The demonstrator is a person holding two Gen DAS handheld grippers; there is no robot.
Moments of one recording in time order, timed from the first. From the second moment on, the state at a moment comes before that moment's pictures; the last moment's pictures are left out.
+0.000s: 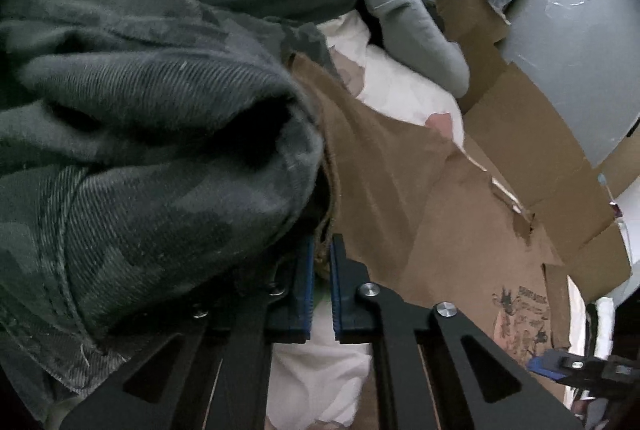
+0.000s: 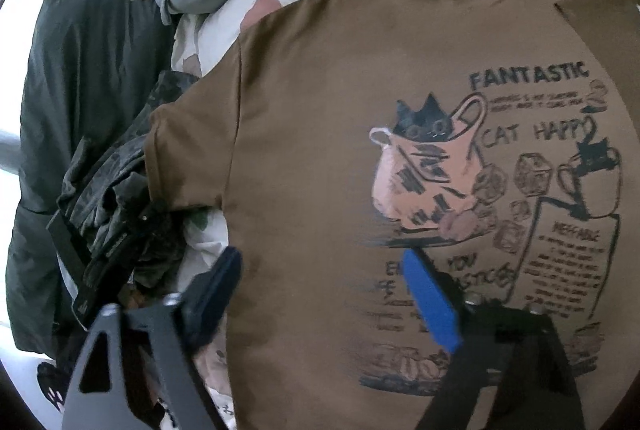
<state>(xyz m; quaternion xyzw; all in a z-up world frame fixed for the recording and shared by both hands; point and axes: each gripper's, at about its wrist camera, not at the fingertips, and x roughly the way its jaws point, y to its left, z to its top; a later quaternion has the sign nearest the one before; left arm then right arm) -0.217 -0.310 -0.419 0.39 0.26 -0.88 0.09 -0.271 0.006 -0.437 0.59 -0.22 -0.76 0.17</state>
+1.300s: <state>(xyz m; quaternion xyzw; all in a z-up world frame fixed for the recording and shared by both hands) -0.237 -0.273 -0.374 0.41 0.24 -0.88 -0.05 -0.329 -0.103 -0.528 0.62 -0.35 -0.65 0.27</state>
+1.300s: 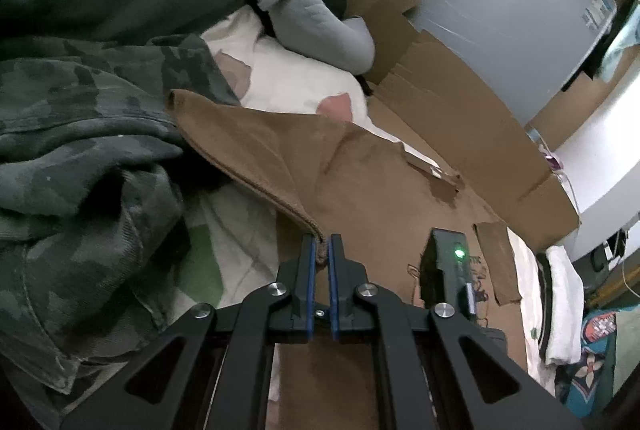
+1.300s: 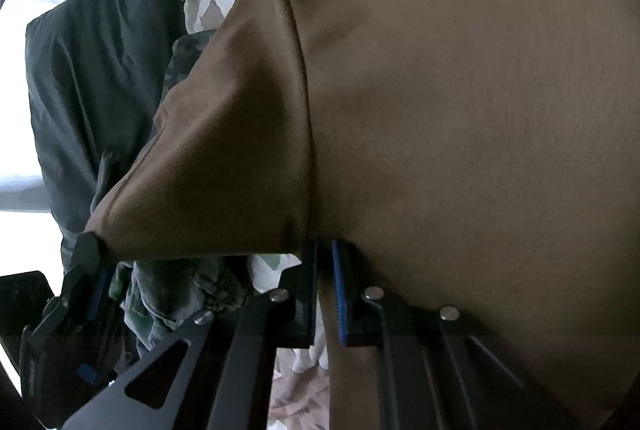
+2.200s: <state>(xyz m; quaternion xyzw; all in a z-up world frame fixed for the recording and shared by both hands) -0.261 -0.225 -0.420 0.49 0.28 -0.81 -0.14 -0.320 -0.095 -0.550 0.60 -0.41 -0.64 0.25</state>
